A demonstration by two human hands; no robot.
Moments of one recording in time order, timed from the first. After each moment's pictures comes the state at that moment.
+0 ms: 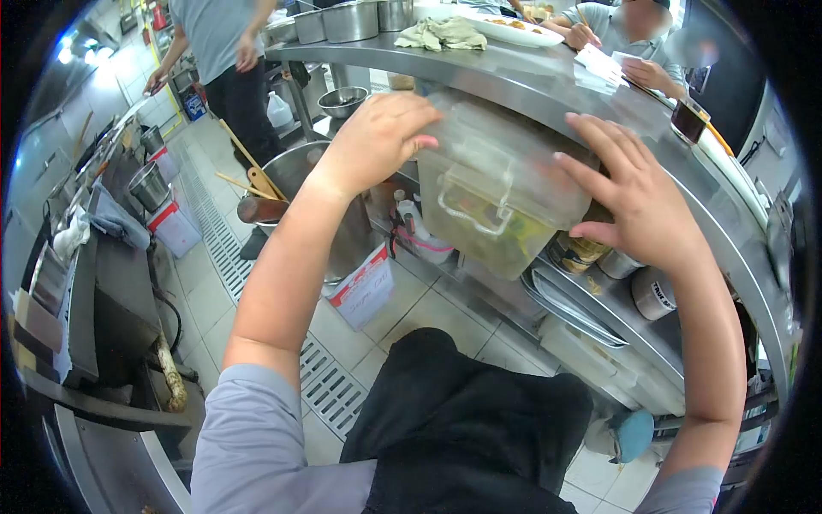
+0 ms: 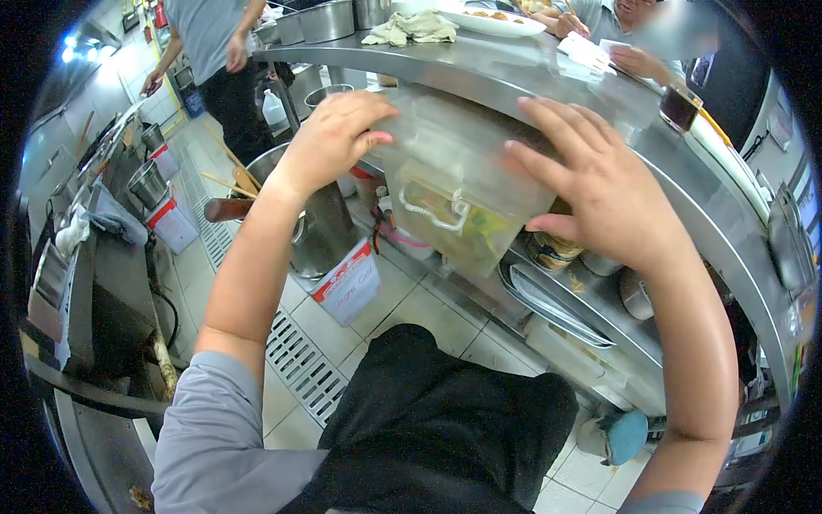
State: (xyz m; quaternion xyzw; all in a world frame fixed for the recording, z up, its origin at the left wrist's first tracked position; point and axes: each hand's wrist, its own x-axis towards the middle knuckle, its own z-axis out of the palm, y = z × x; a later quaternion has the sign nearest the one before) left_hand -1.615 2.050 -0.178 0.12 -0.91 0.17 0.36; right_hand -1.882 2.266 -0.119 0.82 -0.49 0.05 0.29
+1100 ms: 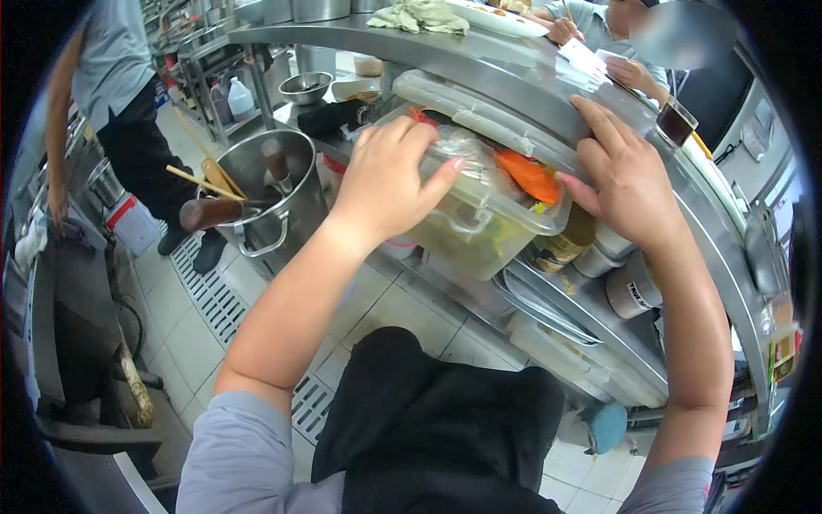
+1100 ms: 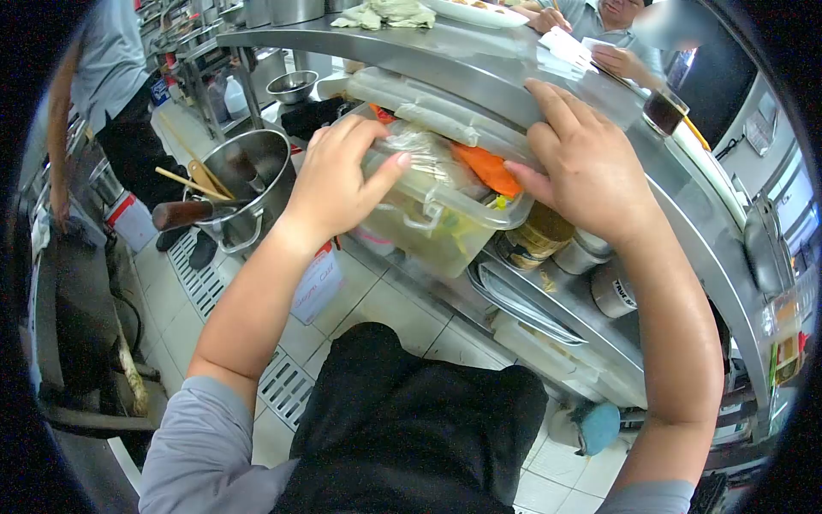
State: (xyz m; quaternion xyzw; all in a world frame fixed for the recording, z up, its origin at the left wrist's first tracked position) left_hand -1.657 2.095 -0.226 0.23 -0.85 0.04 0.48; right_hand -1.898 2.232 -0.123 0.77 -0.49 0.05 0.39
